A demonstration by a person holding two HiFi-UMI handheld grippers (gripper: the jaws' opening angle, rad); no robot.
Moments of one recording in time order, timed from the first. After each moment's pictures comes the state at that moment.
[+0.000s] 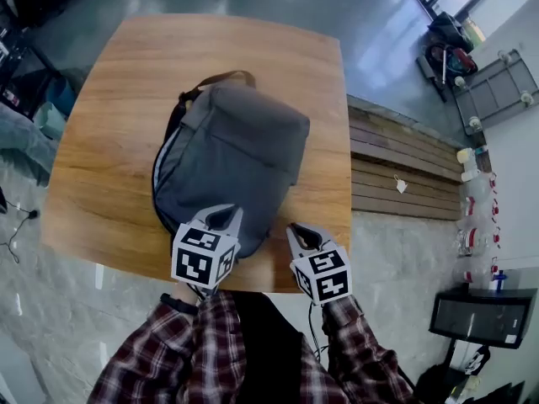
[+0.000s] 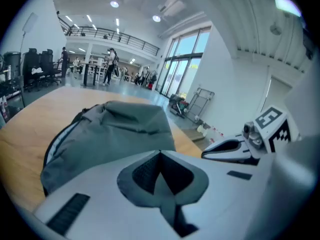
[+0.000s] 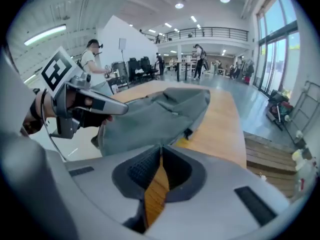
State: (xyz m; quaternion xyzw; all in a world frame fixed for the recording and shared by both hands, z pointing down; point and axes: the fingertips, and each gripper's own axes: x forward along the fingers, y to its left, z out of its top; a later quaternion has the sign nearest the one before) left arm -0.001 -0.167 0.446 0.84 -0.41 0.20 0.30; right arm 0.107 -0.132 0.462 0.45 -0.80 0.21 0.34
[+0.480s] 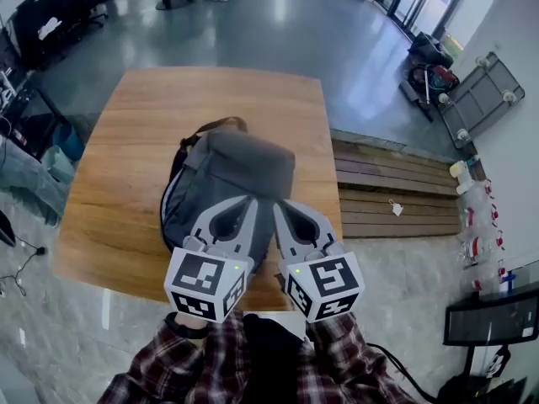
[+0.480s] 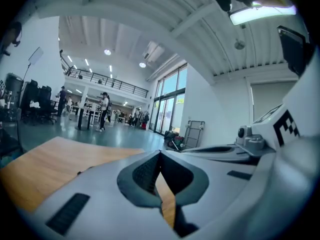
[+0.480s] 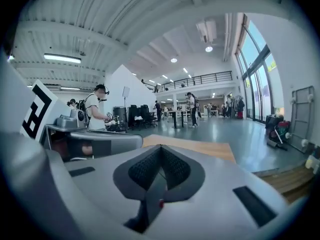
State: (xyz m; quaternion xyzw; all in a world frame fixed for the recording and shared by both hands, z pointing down) left arm 0.015 -0.174 0.241 0.89 -0.44 0.02 0.11; right arm 0.056 -0.168 0.245 0.51 -0.85 0.07 0.10
